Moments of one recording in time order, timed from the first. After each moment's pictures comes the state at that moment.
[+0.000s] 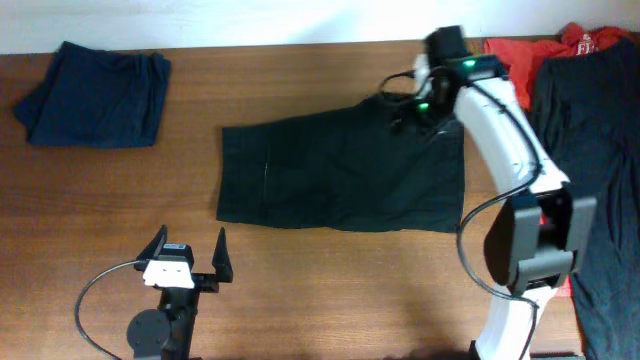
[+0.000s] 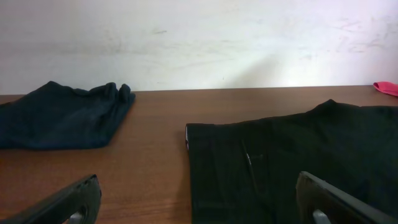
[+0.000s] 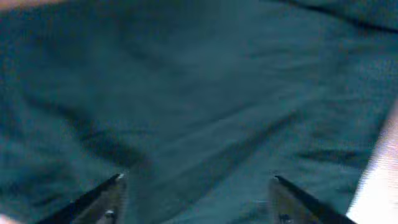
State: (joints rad) left arm 0.06 0.01 0.01 -0.07 0.14 -0.01; right arm 0.17 2.06 1.86 -1.09 -0.14 0.14
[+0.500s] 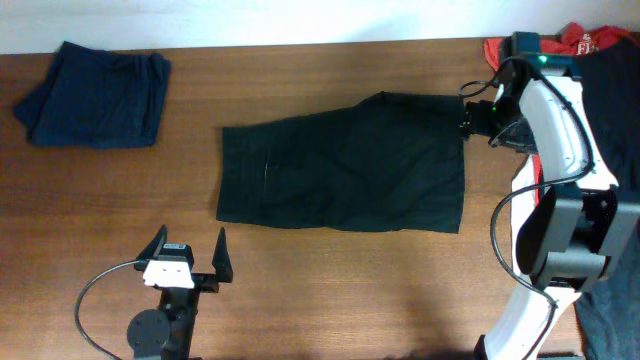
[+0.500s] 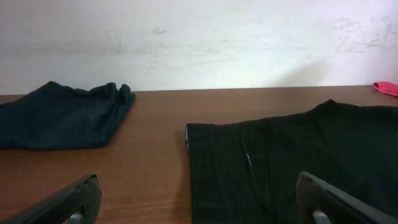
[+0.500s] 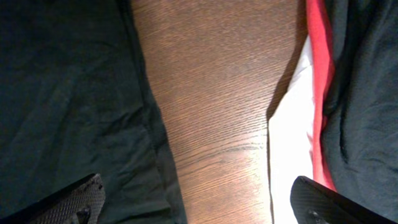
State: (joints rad) left arm 0.06 0.01 0.01 -0.07 0.14 -0.01; right arm -0.12 2.06 1.86 -1.24 0.10 0.24
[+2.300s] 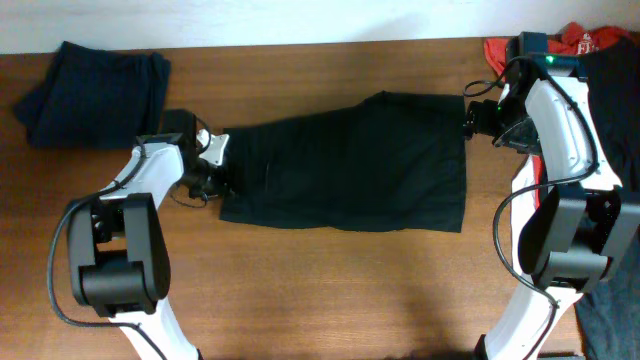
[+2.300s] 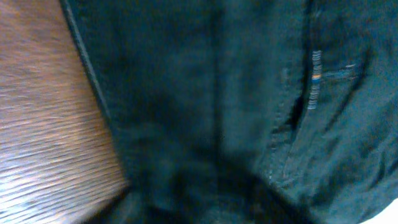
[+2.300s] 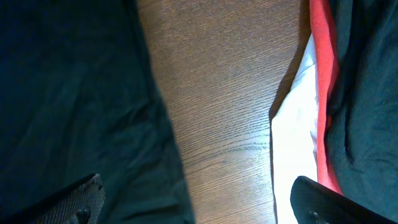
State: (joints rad) left arm 0.03 2.02 1.31 -0.75 0.44 0.07; right arm -0.14 2.06 1.86 -1.24 0.08 0.24
